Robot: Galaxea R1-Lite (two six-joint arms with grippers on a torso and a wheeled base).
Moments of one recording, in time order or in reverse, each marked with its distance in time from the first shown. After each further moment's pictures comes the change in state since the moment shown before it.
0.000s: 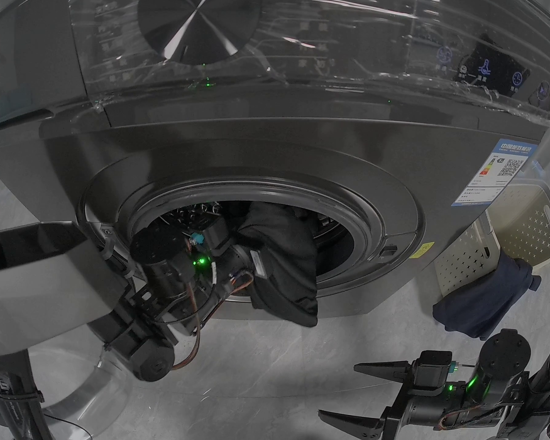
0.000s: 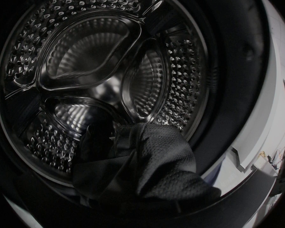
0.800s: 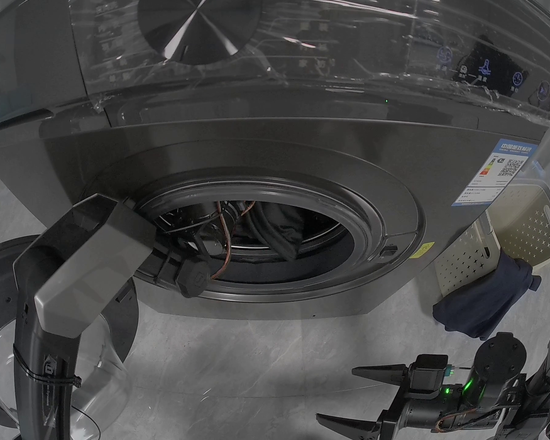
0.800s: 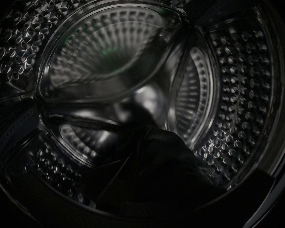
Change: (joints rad) left arm 0.128 0.264 -0.719 0.304 0.134 -0.001; right arm 0.010 0.018 0.001 0.000 -0.004 -0.001
